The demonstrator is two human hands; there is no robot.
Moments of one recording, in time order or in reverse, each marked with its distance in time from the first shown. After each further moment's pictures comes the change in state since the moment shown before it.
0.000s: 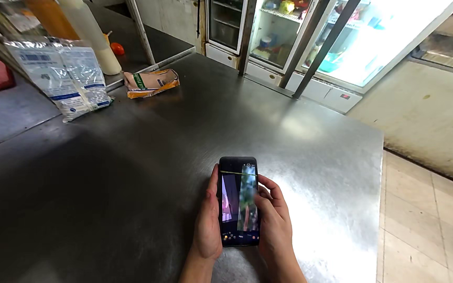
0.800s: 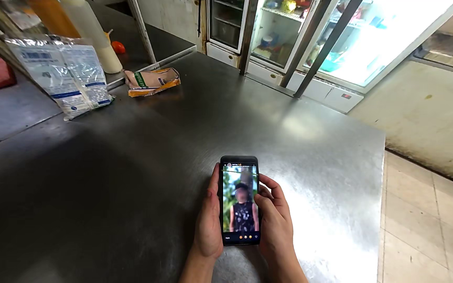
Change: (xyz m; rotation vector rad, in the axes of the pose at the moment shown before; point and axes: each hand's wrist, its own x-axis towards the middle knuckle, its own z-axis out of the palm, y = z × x) left_hand 0.001 -0.002 -0.003 -0.040 -0.019 -0.007; right_hand 0.000 0.000 0.001 0.014 0.004 0.006
